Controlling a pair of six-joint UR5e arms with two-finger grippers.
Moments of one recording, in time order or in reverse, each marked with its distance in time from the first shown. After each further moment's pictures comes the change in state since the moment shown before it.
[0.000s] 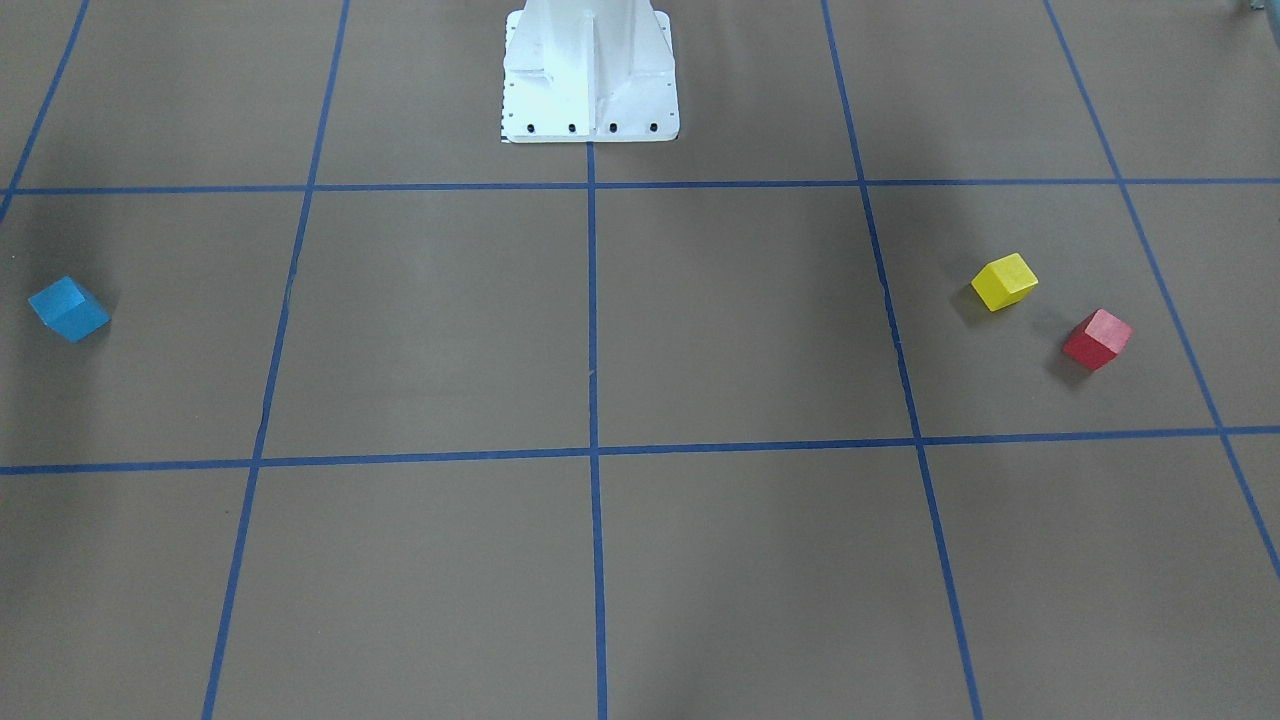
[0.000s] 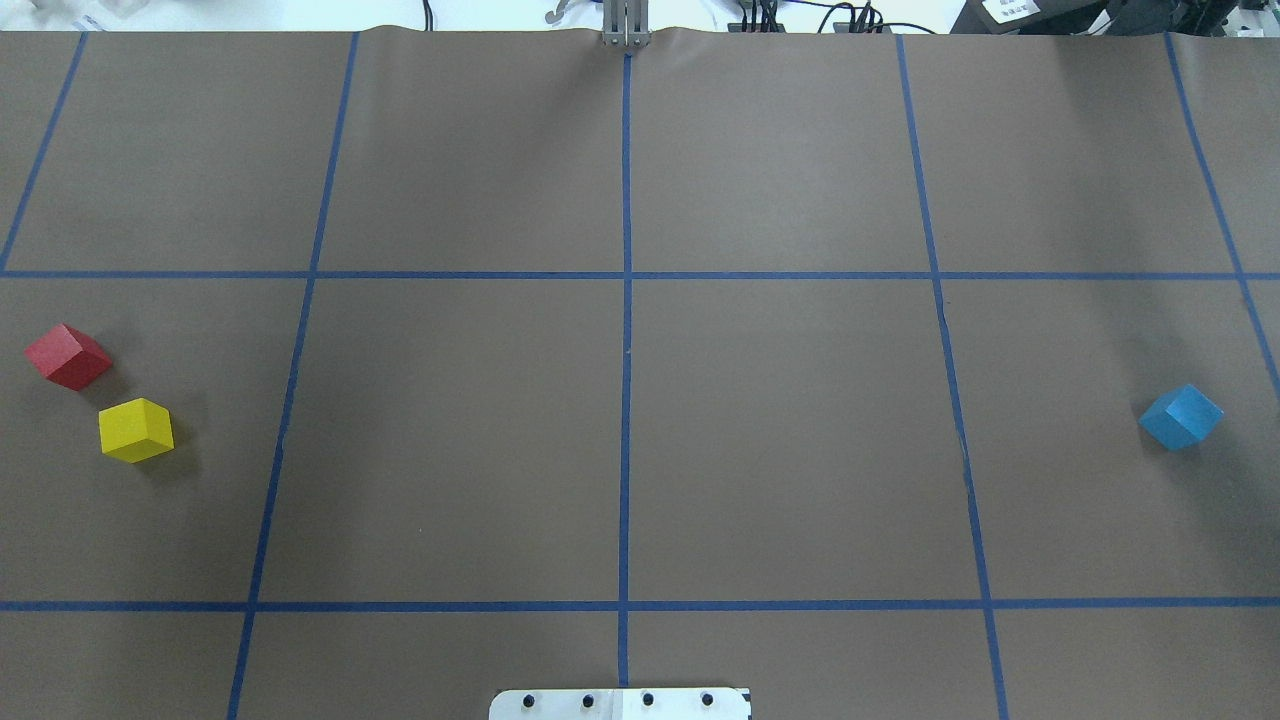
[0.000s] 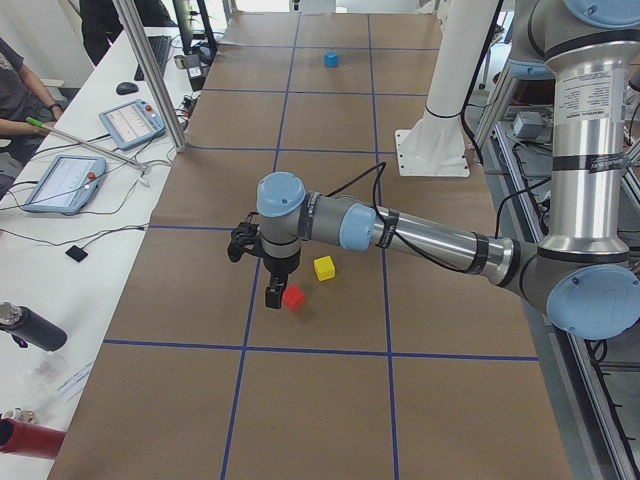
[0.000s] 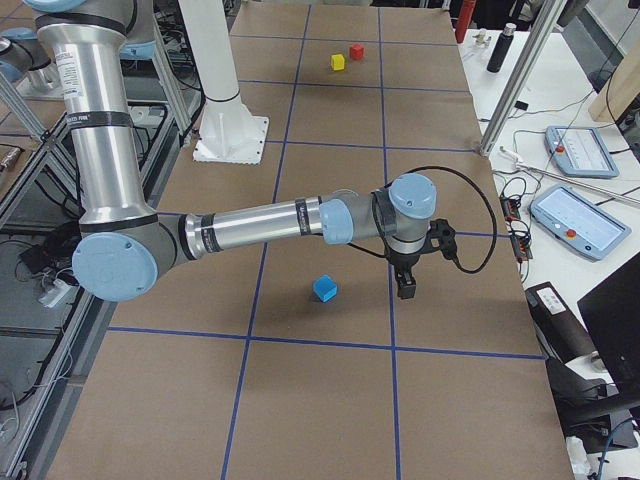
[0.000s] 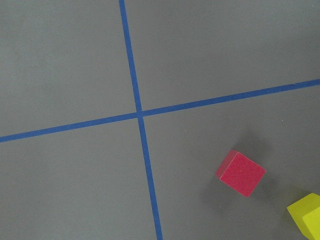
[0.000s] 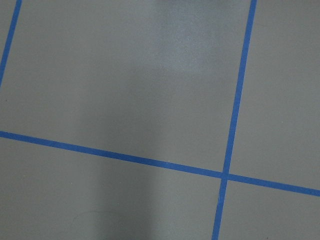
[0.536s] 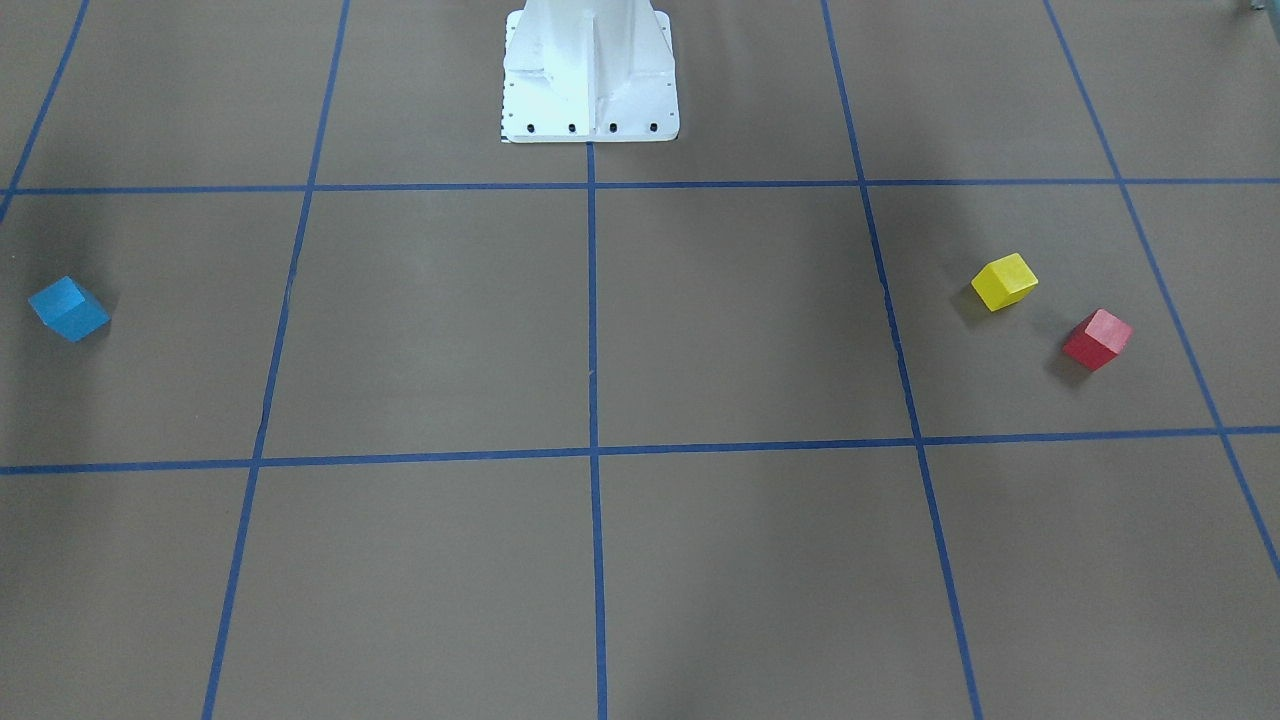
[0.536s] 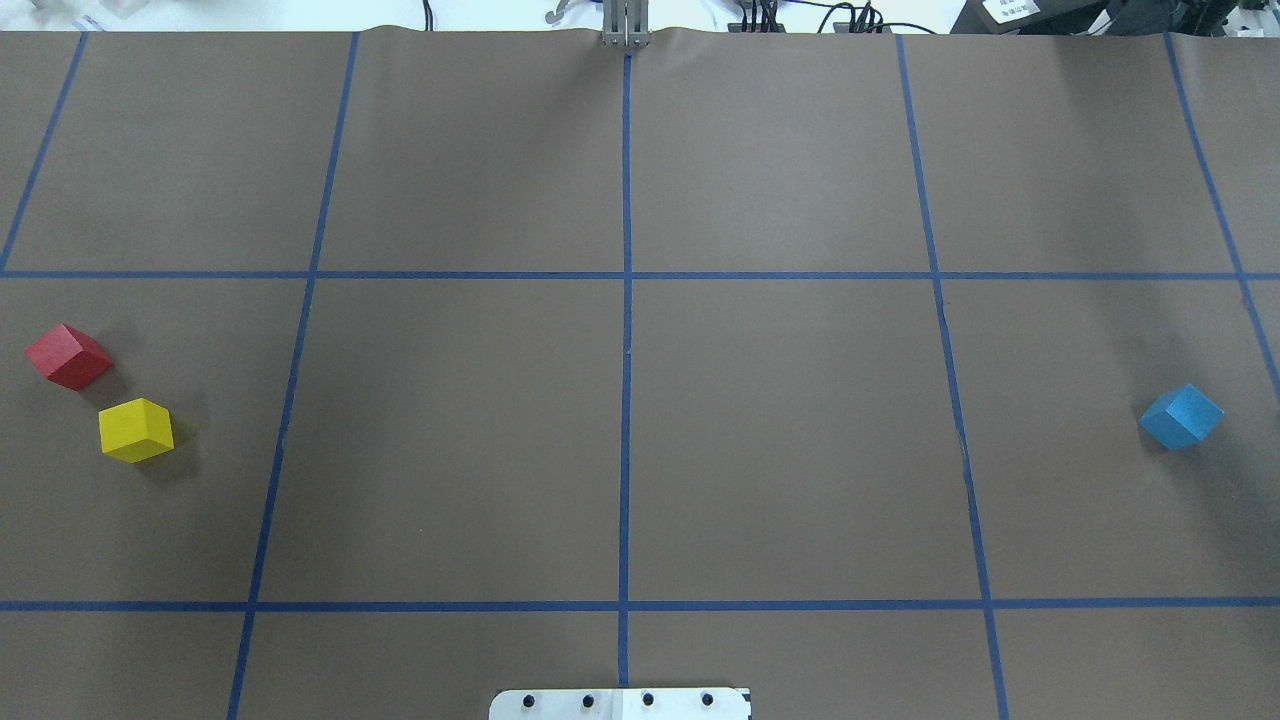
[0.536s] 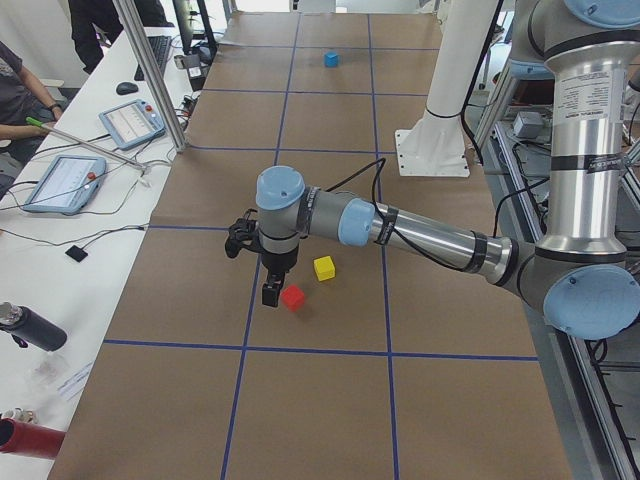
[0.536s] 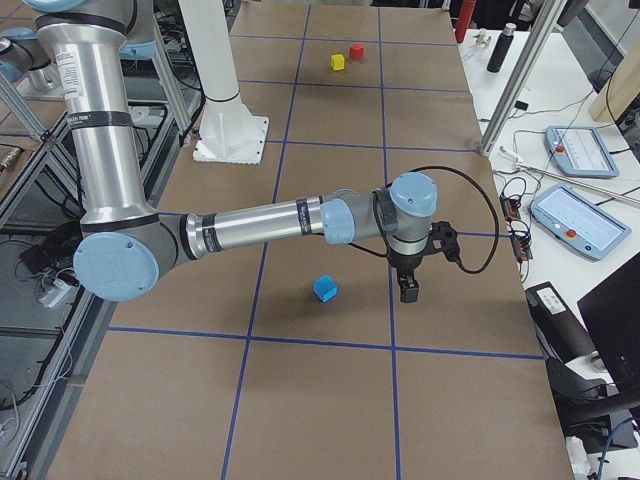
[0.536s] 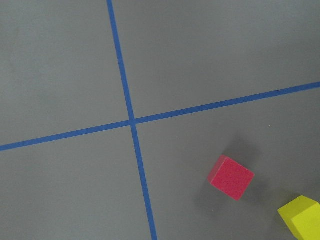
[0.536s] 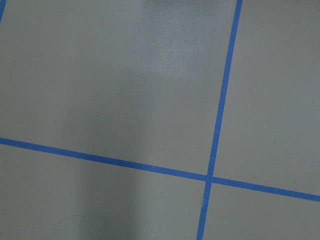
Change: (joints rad) left arm -0.002 -0.013 -0.001 0.012 0.041 -0.004; right arm 0.000 0.005 -0.008 0.000 -0.038 0.000
